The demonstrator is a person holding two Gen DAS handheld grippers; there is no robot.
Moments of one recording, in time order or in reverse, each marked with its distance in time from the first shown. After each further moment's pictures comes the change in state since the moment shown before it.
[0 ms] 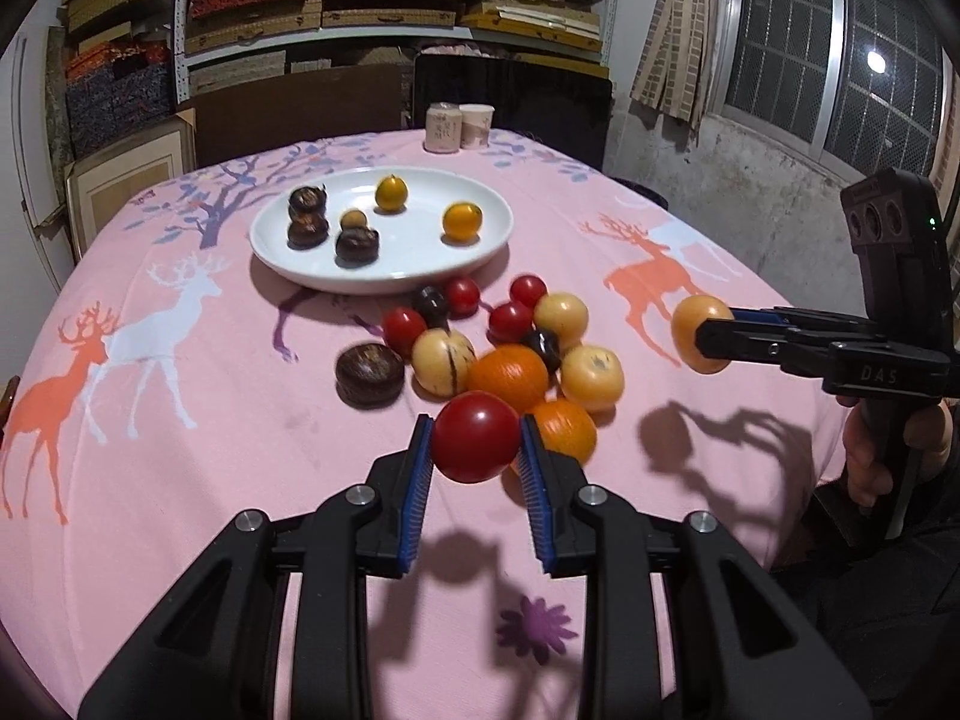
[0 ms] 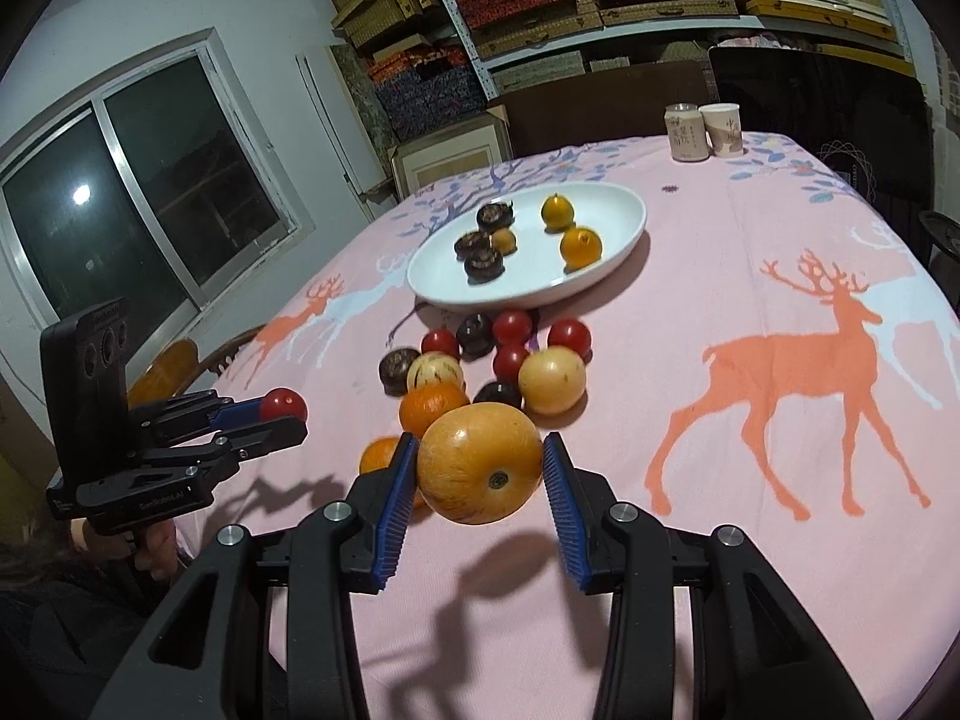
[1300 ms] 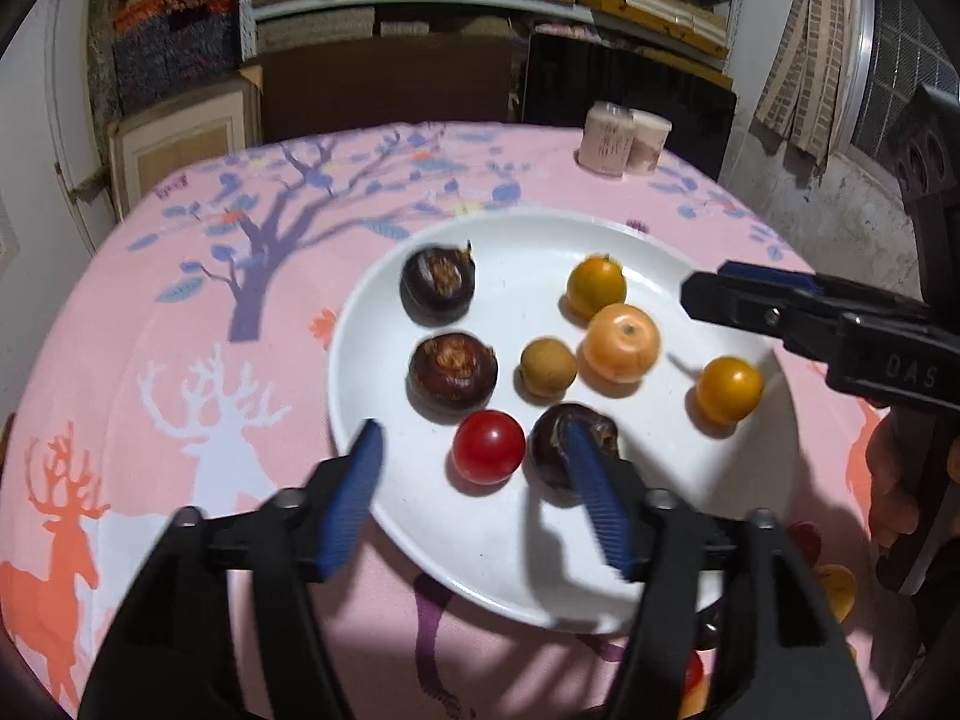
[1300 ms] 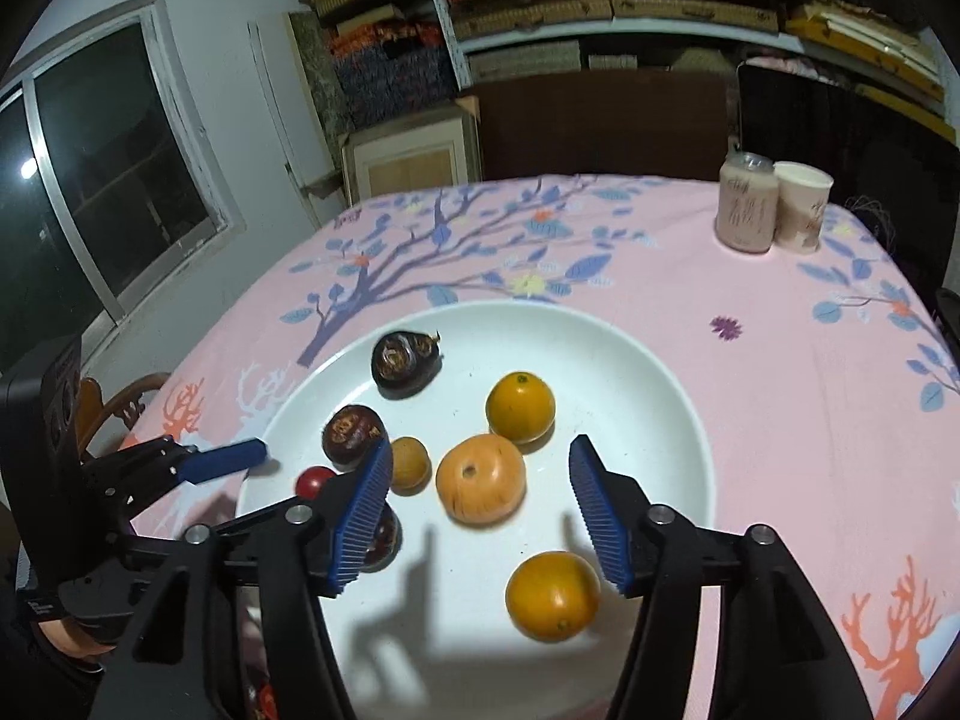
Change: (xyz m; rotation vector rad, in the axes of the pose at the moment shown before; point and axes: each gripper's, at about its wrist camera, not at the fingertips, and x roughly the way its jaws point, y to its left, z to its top) left arm 0.160 0.127 0.134 -0.135 0.043 0.169; right arm 0.192 -0.031 0.186 -0.070 0.036 -0.127
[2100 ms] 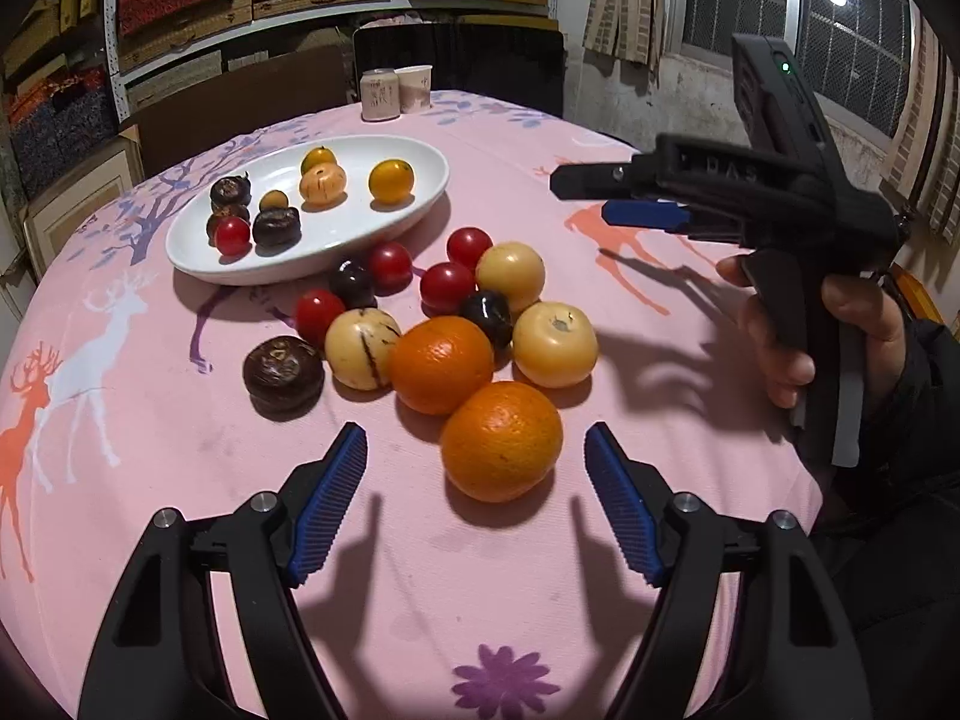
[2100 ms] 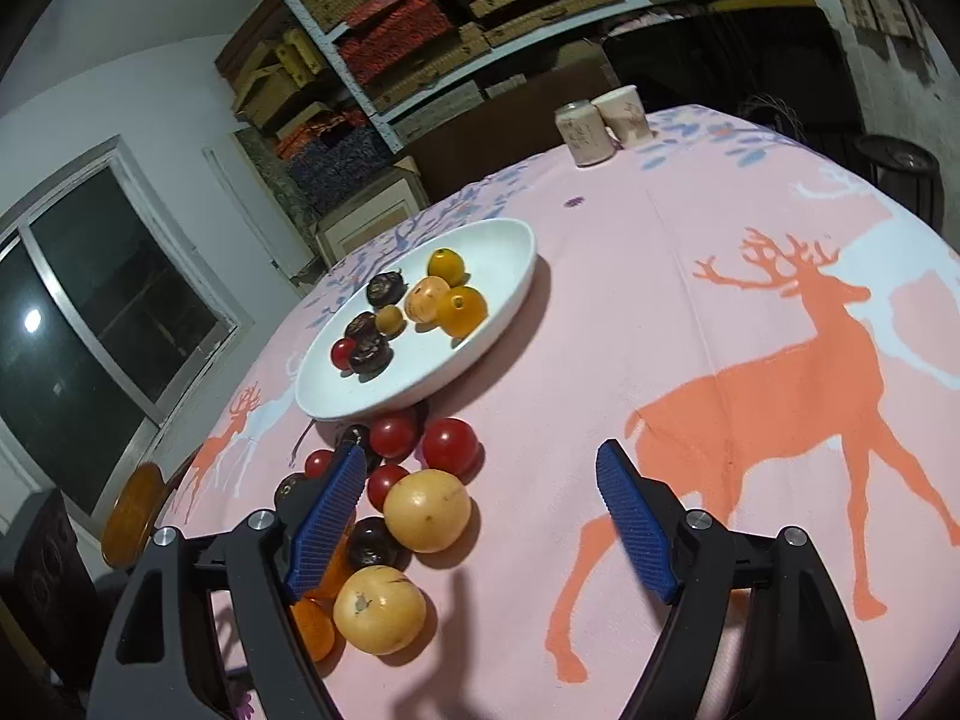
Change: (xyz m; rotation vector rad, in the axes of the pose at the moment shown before) left arm -0.120 -0.121 -0.165 0.276 0.041 -0.192; right arm -0.127 -0.048 -0.168 0.335 -0.129 0.054
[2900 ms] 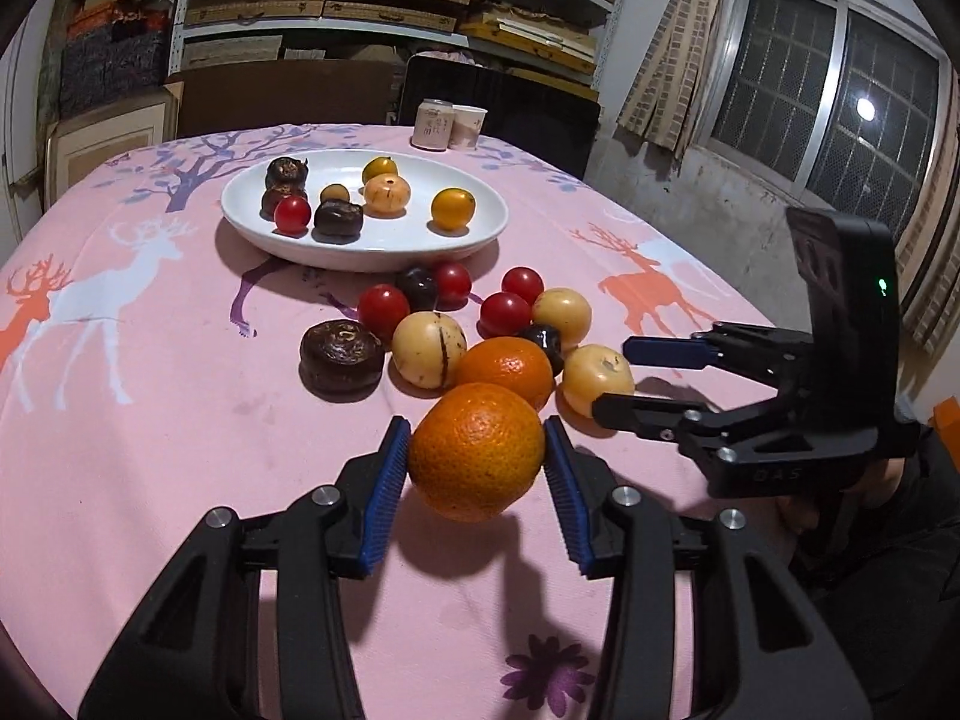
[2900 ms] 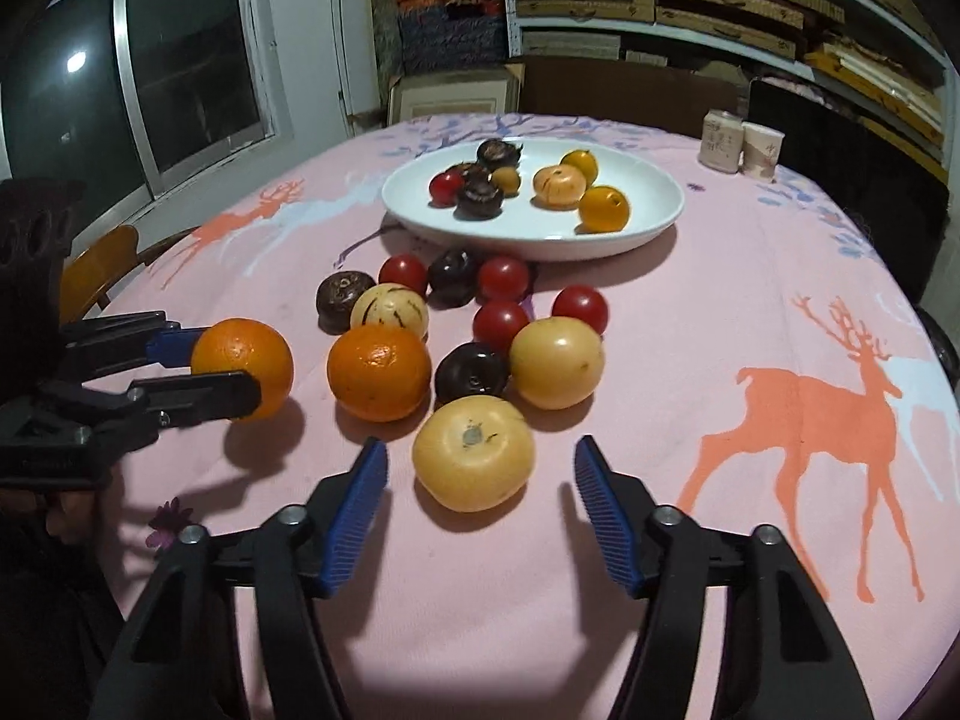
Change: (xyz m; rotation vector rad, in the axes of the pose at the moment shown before) left arm -0.015 0.047 -0.019 -0.196 -0.134 -0.081; right arm 0.012 0.084 -0.060 -0.500 0.215 -0.094
